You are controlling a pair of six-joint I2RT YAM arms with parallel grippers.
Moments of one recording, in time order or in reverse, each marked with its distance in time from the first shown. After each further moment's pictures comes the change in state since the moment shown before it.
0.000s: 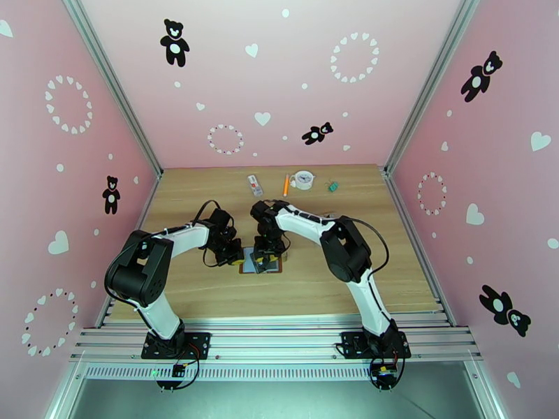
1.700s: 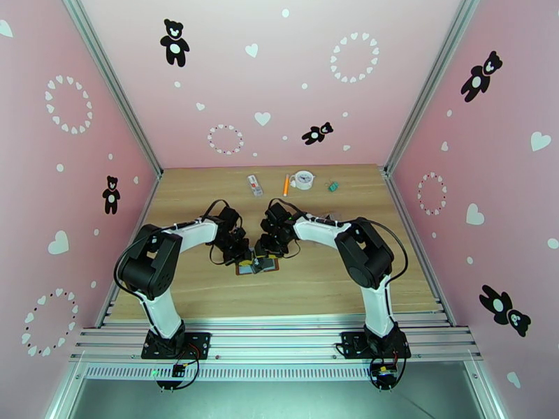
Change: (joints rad) left arm -0.053 0.076 0.097 -0.084 0.085 -0.004; right arm -0.067 -0.147 -0.347 0.496 -0.165 0.042
